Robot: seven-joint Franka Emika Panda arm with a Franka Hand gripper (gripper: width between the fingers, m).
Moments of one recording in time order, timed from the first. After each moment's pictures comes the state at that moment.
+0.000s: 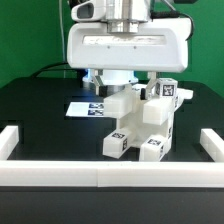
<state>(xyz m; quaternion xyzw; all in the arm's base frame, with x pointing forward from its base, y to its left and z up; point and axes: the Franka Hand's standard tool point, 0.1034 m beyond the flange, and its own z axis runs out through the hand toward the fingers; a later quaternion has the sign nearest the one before) 0.553 -0.016 0.103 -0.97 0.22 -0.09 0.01</state>
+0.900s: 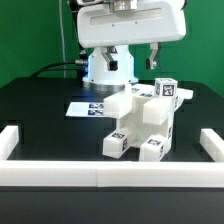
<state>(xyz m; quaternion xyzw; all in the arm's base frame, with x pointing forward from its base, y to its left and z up) 0.467 0.010 0.134 -0.96 0.26 -0.04 0.07</state>
